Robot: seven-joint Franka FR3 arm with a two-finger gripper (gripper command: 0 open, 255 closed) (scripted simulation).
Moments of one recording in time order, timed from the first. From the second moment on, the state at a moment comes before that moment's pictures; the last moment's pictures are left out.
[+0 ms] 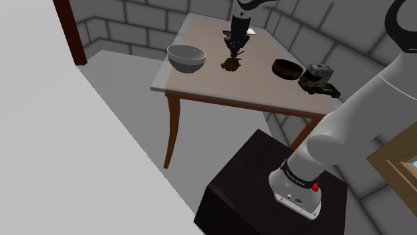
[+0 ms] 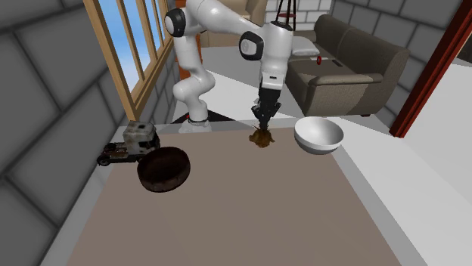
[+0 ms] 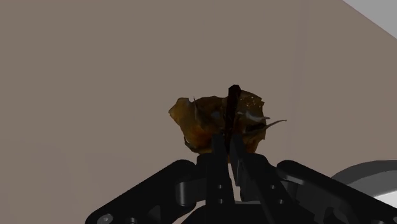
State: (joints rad) arm -0.14 -0.15 -0.09 -1.98 -0.17 1.86 0.16
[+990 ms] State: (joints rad) arm -0.14 -0.14 -0.08 -1.76 -0.17 1.65 0.13
